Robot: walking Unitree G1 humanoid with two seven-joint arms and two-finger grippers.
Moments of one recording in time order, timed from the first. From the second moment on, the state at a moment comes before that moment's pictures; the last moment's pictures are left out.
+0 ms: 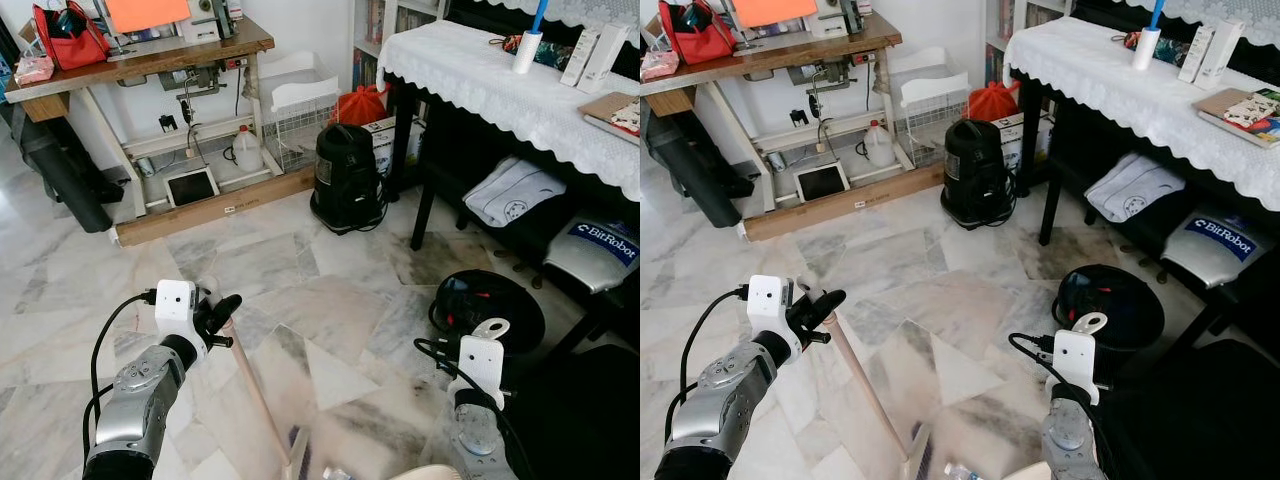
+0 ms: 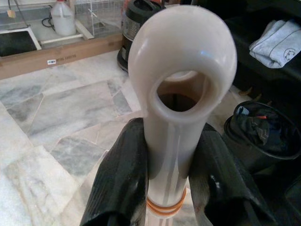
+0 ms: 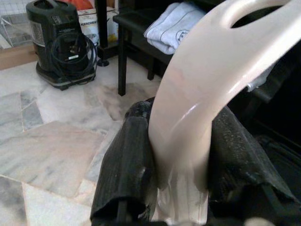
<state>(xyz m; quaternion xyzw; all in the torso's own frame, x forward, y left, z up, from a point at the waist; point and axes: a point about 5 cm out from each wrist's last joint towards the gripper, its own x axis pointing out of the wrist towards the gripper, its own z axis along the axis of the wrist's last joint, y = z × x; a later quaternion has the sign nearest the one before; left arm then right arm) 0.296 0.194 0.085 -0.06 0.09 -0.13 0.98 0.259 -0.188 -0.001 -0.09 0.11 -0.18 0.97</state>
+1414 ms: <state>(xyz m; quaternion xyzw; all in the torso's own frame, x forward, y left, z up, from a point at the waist) 0.297 0.190 0.086 -0.07 0.09 -0.14 0.98 0.271 -0.205 0.028 -0.06 0.10 -0.23 0.97</state>
